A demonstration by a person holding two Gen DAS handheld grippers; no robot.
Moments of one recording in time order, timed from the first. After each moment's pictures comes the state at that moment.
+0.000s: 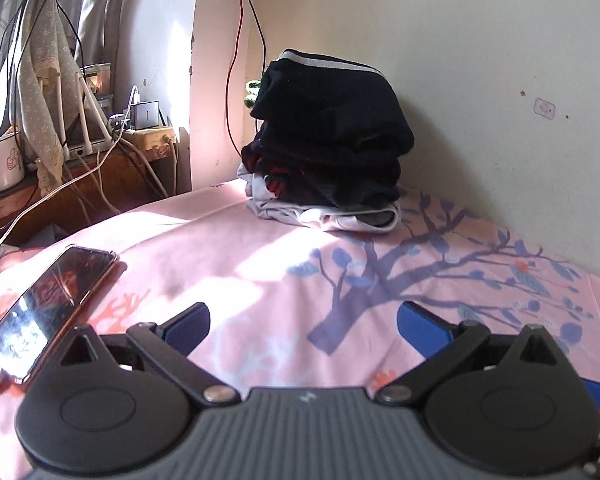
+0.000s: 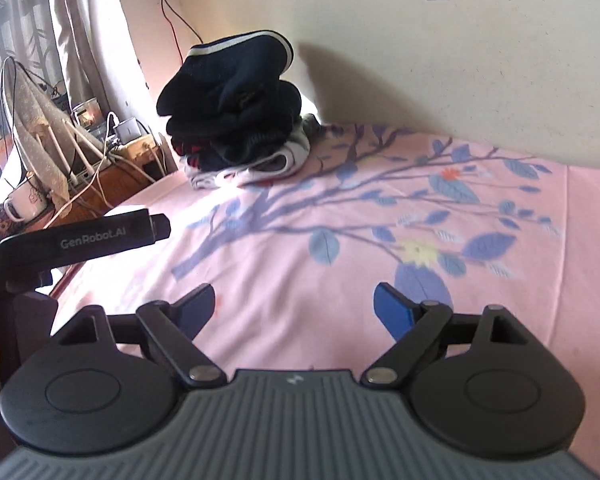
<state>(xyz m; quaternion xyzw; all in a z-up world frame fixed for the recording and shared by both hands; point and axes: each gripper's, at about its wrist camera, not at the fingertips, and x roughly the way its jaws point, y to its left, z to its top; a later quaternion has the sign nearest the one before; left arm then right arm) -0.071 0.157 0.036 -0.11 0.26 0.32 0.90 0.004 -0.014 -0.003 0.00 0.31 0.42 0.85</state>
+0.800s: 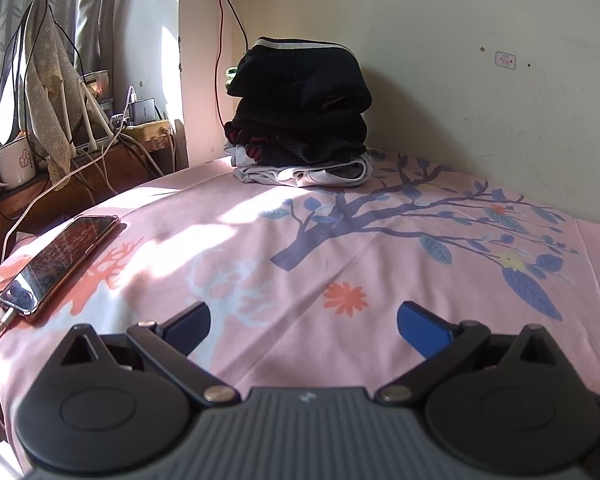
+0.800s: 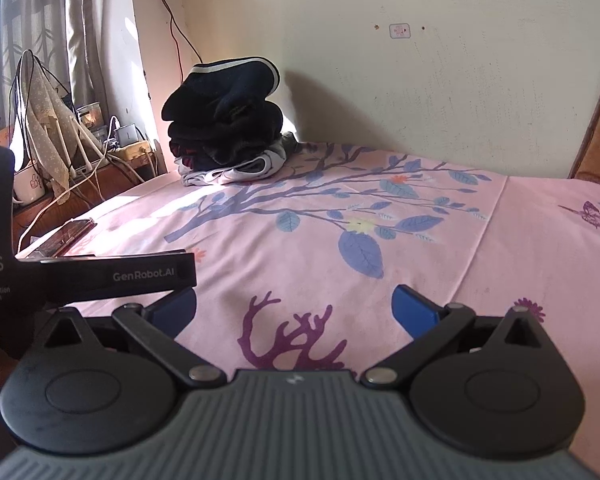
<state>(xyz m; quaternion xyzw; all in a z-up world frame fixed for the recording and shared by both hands) -0.081 0.096 0.015 -0.08 0.28 0.33 0.90 -0.034 -0.058 -0.016 -0.01 0.26 0.40 0.88</state>
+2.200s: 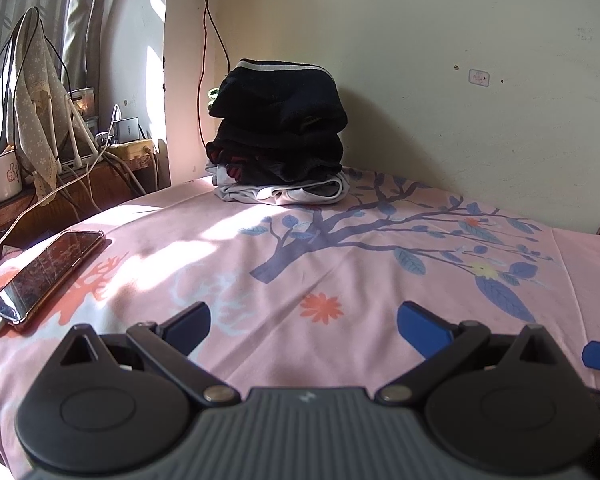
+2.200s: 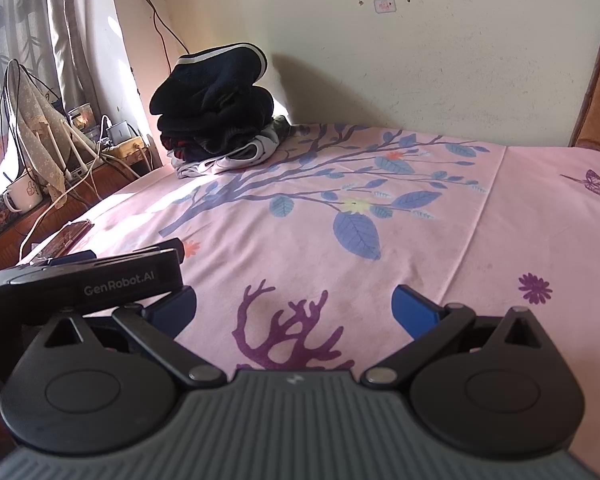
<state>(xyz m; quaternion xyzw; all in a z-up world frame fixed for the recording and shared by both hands) -0.087 0.088 0.019 -0.07 0.25 0.30 0.92 -0.025 -0.066 -0.019 0.01 0.29 0.40 0.87</state>
